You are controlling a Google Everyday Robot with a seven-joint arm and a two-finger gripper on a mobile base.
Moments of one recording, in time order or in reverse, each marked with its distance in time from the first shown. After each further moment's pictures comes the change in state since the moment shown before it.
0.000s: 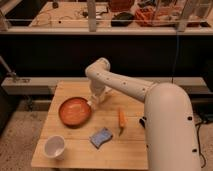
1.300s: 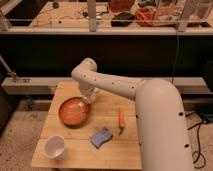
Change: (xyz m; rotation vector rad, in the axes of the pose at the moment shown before) arm -0.050 -0.037 -0.010 0.016 0.027 -0.135
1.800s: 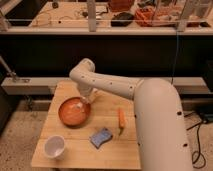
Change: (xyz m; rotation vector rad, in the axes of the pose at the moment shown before) arm -0.007 -0.007 0.000 0.002 0.010 -0.024
